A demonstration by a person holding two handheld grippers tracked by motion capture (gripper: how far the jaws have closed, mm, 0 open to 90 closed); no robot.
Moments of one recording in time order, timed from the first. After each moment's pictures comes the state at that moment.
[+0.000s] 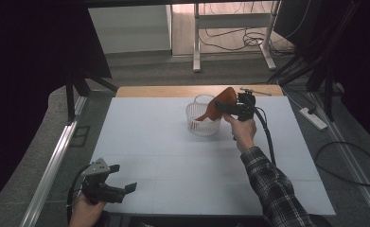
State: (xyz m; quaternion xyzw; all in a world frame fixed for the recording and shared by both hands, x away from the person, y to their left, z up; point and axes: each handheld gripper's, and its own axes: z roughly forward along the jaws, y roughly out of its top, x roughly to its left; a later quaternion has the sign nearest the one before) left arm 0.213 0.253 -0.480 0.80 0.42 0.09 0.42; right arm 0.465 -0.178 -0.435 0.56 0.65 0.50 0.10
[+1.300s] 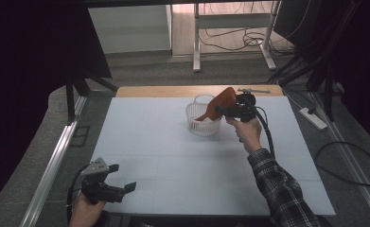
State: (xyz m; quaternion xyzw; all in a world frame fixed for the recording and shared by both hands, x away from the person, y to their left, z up) left arm 0.214 0.255 -0.480 0.79 0.43 0.09 0.43; right arm 0.456 -0.179 -0.425 0.52 0.71 0.46 0.12
